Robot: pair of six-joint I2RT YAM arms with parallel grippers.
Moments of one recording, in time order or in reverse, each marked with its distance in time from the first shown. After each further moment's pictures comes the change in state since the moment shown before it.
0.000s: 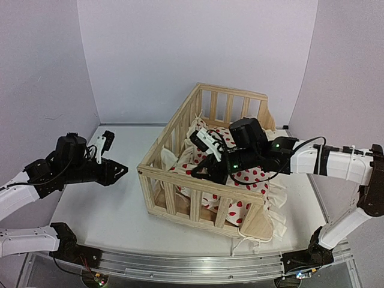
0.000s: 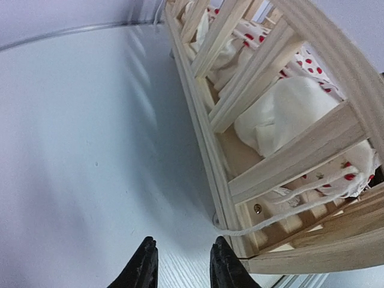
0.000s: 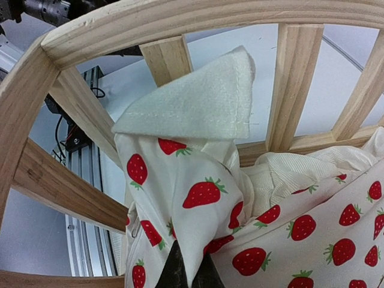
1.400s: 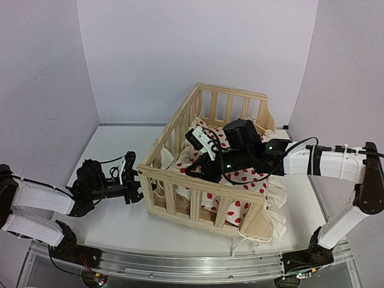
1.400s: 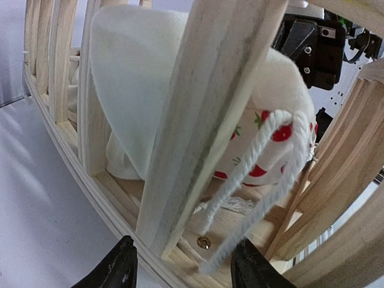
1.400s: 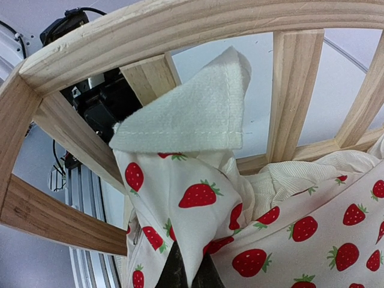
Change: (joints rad) left arm 0.002 0.396 -0.478 1.254 0.434 0.130; right arm 0.011 0.059 0.029 0.057 0.017 0.068
